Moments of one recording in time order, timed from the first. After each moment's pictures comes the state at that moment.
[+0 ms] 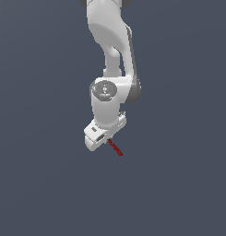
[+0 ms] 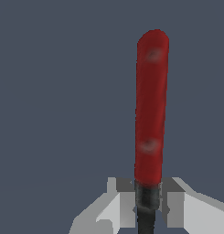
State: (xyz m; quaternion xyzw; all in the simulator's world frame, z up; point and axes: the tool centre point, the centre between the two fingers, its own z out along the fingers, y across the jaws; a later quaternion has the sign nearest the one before) arm 0.035 -0.022 0.110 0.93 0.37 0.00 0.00
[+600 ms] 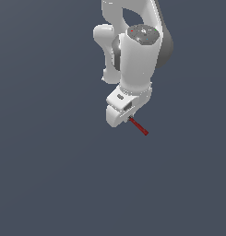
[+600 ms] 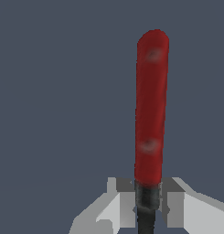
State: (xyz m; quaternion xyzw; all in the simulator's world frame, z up) arm 0.005 0.064 0.234 0.93 0.37 0.00 0.00
